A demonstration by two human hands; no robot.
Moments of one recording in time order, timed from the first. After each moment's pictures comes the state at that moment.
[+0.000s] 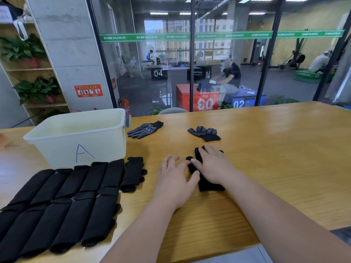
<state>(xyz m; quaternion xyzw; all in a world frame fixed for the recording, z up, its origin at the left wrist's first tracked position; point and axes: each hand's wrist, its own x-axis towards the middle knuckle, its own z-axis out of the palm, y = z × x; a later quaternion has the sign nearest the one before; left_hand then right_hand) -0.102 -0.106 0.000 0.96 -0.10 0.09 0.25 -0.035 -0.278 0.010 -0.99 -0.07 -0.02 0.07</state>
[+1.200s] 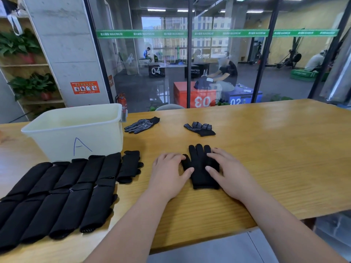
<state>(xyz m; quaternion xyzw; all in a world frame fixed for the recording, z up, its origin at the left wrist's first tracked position) -0.101 -0.101 -0.005 0.95 -0.13 0.17 0.21 -0.113 -0.335 -0.004 -0.96 -0.11 -0.14 0.22</state>
